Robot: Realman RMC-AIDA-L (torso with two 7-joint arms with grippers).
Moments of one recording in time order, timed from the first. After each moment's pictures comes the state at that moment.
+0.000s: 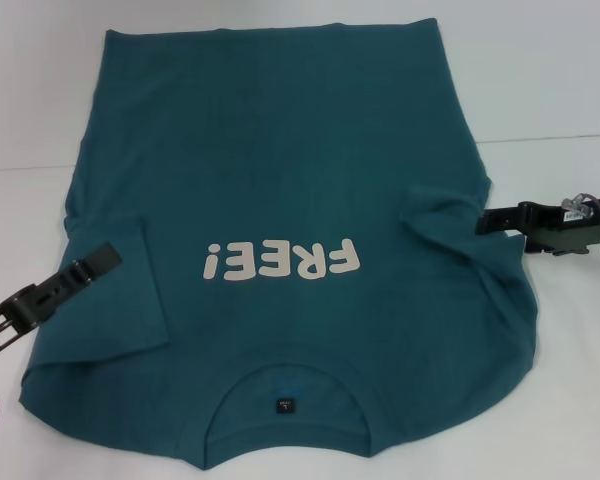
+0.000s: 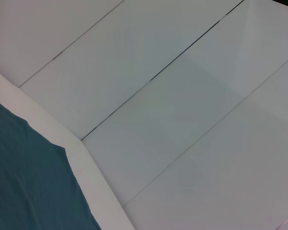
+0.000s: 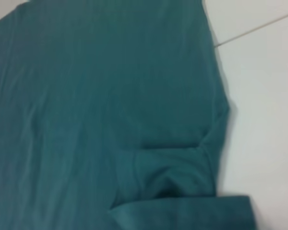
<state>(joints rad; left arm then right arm) -0.36 -2.16 0.37 0.62 1.80 1.68 -1.80 0.73 1.98 -0.77 -0.60 -2.46 -0.94 2.68</state>
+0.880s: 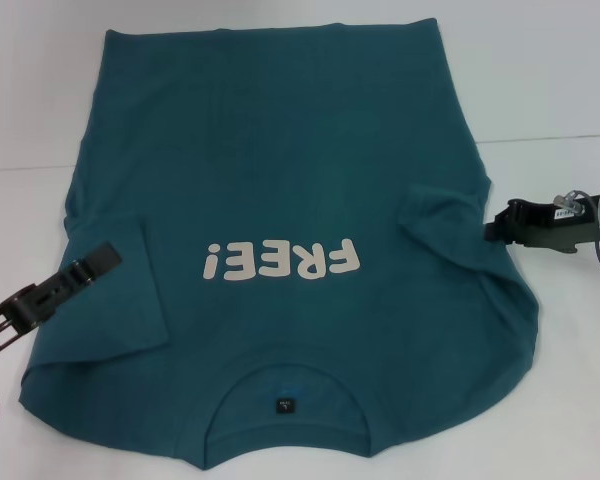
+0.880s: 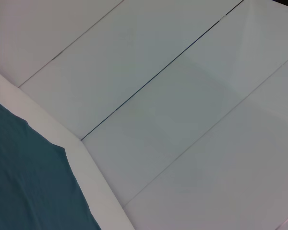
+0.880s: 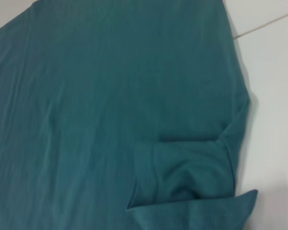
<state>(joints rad) -0.36 -2.16 0.37 0.62 1.80 1.68 -1.79 0.74 1.97 -0.77 -0.58 -2.42 -0.97 2.67</state>
